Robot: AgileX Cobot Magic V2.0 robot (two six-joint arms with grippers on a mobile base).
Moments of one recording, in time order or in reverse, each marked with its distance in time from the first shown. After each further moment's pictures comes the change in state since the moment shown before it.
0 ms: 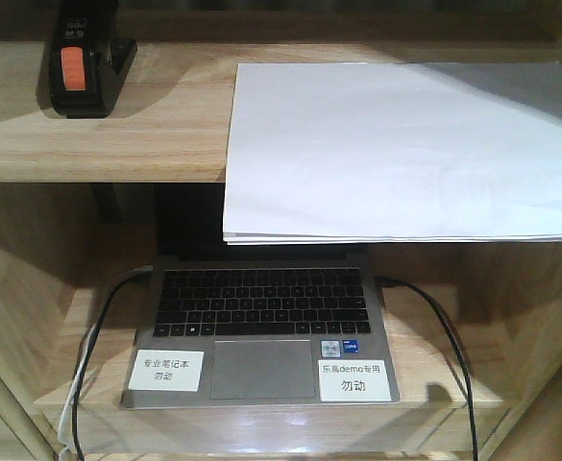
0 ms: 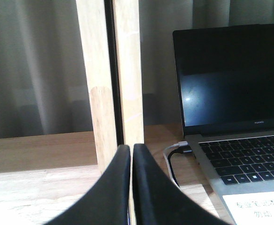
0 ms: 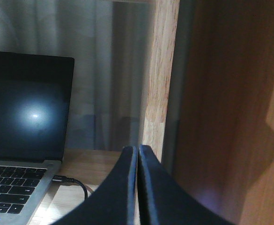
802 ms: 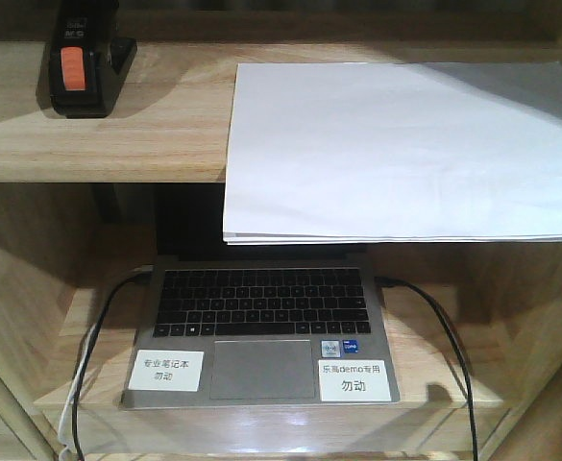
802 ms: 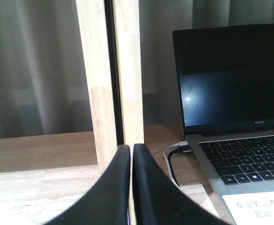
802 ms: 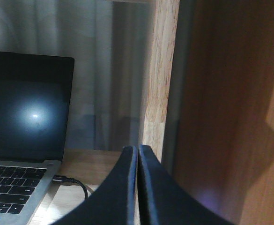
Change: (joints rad) left arm 0.000 0.000 0.000 0.000 0.000 0.000; right arm 0.000 0.000 0.000 0.001 0.000 0.000
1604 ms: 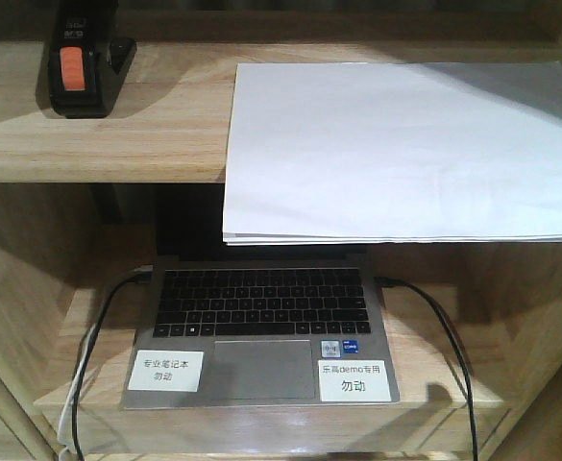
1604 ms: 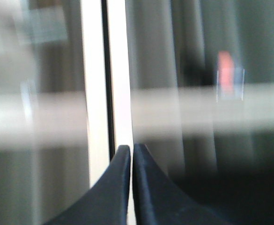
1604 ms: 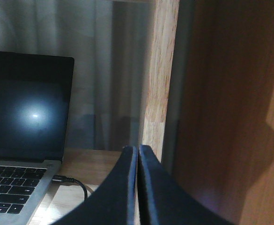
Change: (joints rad) left arm 0.000 0.000 -0.143 0.002 -0.362 0.001; right arm 0.000 0.000 0.000 0.000 0.000 0.000
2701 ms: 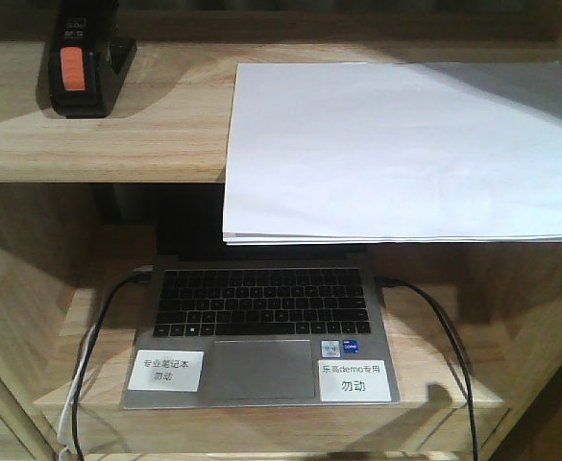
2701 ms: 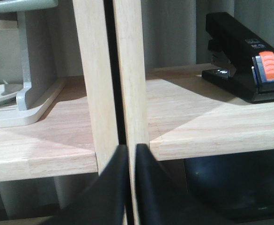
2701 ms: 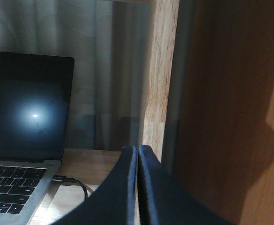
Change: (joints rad) left arm 0.000 0.410 -0.485 0.010 0.520 0.016; right arm 0.000 0.000 0.000 0.000 0.000 0.000
